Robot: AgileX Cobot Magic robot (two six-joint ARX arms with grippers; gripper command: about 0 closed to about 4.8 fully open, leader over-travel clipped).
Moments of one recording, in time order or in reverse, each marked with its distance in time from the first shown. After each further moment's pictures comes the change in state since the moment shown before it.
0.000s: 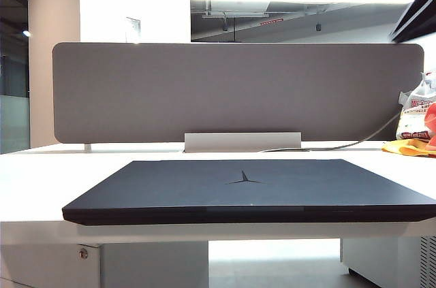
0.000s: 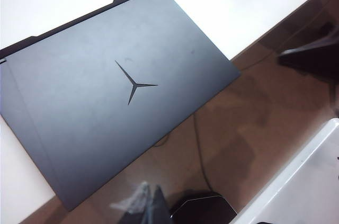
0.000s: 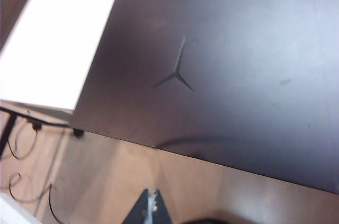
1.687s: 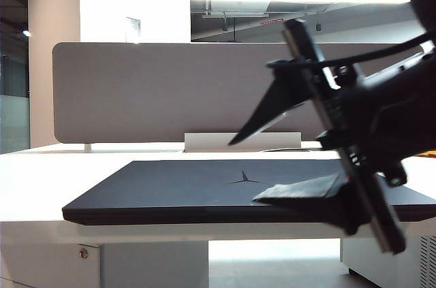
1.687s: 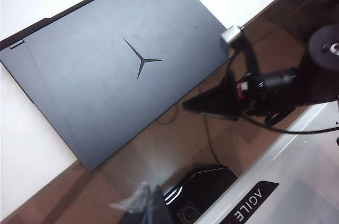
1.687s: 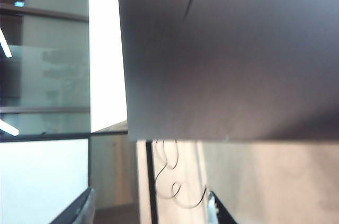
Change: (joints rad) left arm 0.000 -0.010 0.145 -0.229 0.008 0.040; right arm 0.346 0.750 -0.374 1.352 0.092 0.813
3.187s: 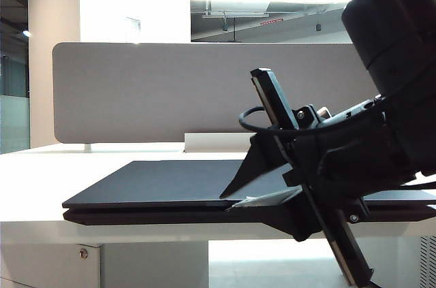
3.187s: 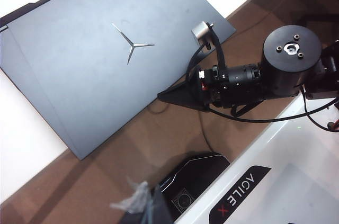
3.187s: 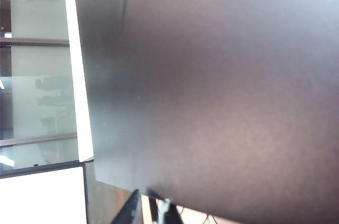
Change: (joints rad) left arm 0.000 0.000 0.002 -0.038 0.035 -0.001; right arm 0.026 0.247 0.074 0.148 0.109 0.087
